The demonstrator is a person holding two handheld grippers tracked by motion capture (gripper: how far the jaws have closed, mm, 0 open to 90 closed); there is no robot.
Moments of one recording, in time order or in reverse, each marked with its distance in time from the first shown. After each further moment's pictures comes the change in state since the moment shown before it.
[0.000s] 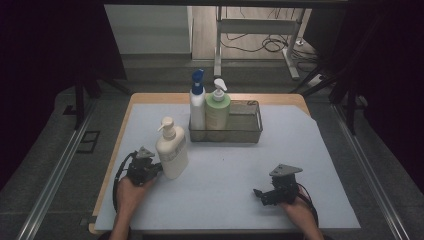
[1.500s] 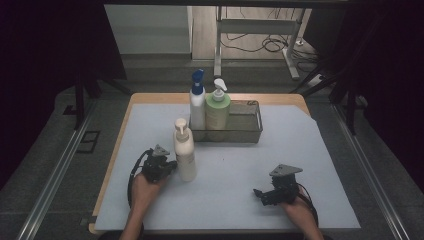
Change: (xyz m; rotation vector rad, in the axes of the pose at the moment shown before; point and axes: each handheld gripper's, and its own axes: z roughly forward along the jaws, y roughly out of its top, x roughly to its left) left arm -0.021 0.019 0.026 -0.004 -0.036 0.038; right arm 0.000 0.000 0.000 0.000 0.000 0.002
